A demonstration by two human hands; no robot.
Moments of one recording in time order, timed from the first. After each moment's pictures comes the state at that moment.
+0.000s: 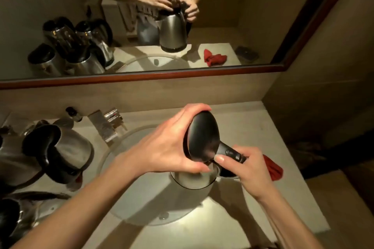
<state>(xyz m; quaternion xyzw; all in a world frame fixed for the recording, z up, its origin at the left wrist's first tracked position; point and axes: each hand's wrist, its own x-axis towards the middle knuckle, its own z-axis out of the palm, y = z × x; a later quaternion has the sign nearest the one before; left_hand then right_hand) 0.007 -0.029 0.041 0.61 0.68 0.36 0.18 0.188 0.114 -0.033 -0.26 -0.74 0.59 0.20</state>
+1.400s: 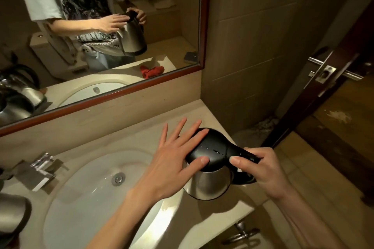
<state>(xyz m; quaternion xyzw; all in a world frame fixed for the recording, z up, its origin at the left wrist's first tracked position) 0.156 0.095 0.008 0.68 0.67 0.27 0.11 0.373 0.207 -0.020 -0.32 -0.64 0.62 0.31</state>
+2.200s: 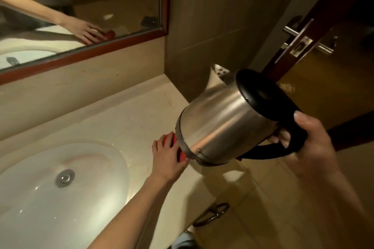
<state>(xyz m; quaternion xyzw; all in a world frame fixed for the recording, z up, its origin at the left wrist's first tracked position) 0.188 0.183 -0.214 0.58 0.76 0.22 0.20 0.429 0.262 0.001 -0.38 -0.50 0.66 0.41</state>
